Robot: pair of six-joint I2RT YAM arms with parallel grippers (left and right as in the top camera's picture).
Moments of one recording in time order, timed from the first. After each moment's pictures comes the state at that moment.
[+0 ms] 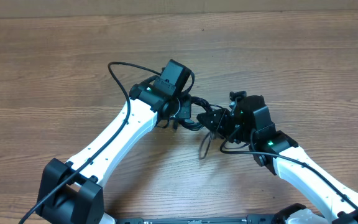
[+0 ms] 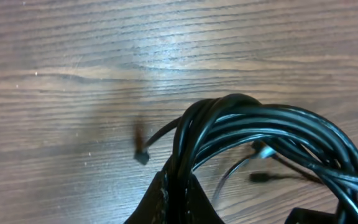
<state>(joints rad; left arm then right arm) -0.55 1.68 1.32 -0.81 0.04 -0.56 0.43 1.33 0.62 0.04 -0.49 1.04</state>
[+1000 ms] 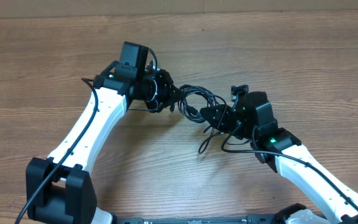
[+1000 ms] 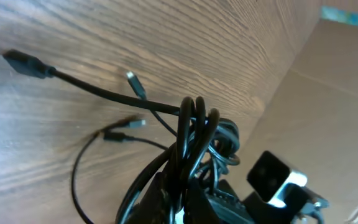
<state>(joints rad) -0.29 1.68 1.32 -0.68 0.70 -1.02 0.42 1.31 0.66 -0.01 -0.43 0.89</state>
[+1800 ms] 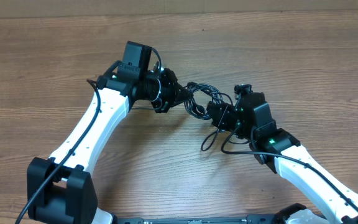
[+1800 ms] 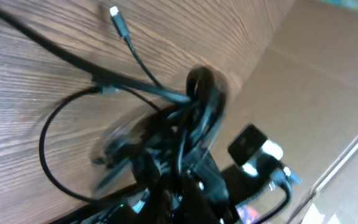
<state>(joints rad) -0.31 1.68 1.32 -0.65 0.82 -1.08 0.44 1.31 0.67 -0.04 -0.22 0.80</state>
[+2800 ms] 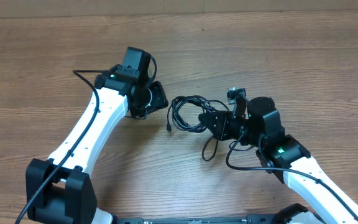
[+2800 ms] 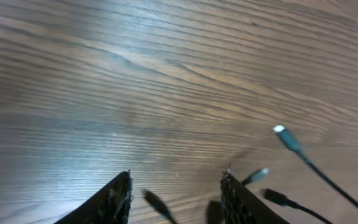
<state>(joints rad) -0.31 1.68 1.33 -0.88 0.29 -0.65 0.44 1.17 0.64 -0.04 -0.50 0.64</state>
